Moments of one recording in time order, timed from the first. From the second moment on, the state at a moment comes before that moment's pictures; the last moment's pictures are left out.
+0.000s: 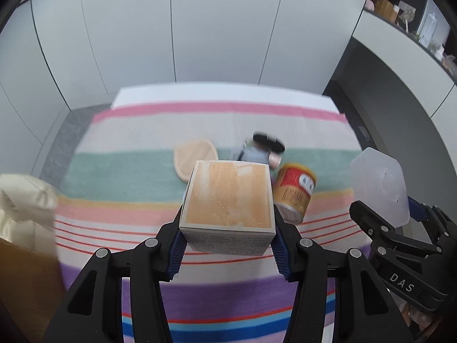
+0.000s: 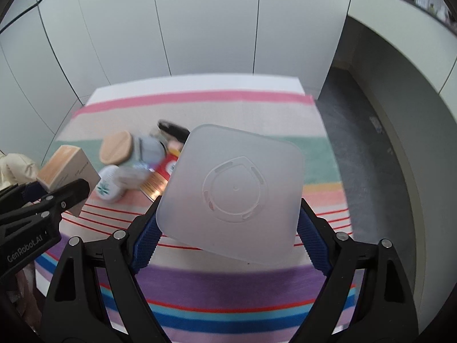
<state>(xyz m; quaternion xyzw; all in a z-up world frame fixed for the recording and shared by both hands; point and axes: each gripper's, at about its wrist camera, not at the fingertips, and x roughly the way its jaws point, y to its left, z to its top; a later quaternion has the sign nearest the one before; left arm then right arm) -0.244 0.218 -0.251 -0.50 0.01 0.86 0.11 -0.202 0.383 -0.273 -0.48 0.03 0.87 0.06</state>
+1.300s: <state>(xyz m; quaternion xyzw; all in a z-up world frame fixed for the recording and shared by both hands) -0.202 0.178 -0.053 -0.42 0.03 0.91 0.08 -0.182 0.339 -0.069 -0.40 -0.01 0.92 0.03</state>
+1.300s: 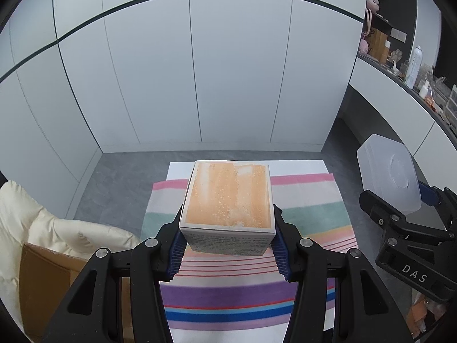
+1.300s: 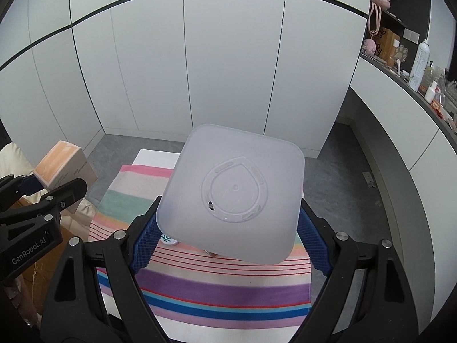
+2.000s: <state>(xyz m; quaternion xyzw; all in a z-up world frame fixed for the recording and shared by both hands) -0.110 0.153 -0.033 -0.41 0.05 0.91 0.08 -0.089 0.326 -0.067 -0.40 0.00 0.92 0.00</state>
